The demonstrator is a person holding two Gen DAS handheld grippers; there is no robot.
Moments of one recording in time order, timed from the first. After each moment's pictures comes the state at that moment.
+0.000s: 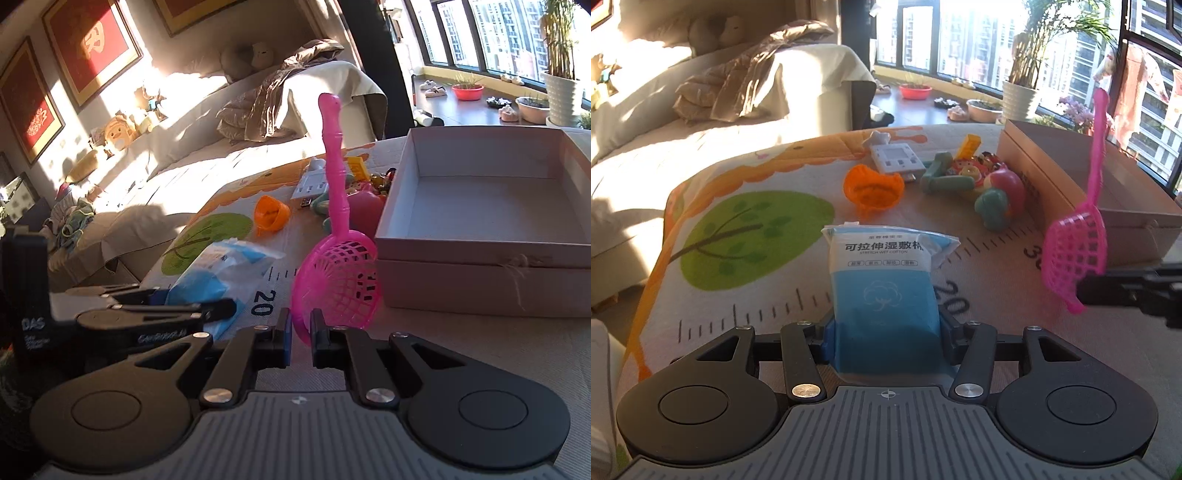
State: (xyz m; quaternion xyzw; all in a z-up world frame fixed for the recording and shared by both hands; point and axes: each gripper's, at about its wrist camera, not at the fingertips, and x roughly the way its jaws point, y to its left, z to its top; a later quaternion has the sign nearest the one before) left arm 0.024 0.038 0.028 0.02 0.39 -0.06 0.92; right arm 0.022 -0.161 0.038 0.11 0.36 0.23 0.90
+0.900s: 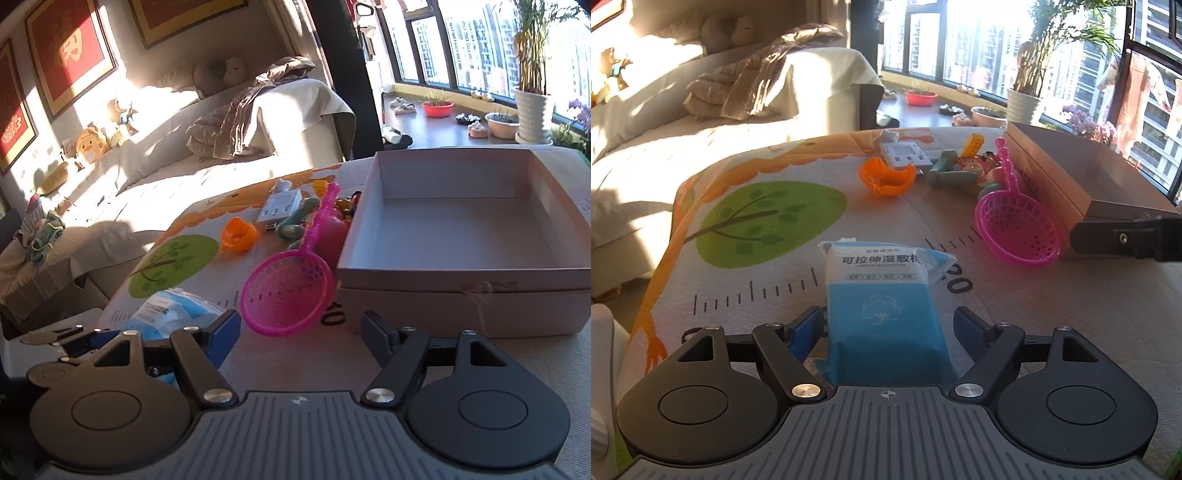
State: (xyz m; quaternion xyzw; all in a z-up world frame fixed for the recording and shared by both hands) left arm 0.007 0.044 0.027 0.01 0.37 -0.05 0.93; right arm 0.029 -0.165 0.044 0.11 0.35 0.17 0.91
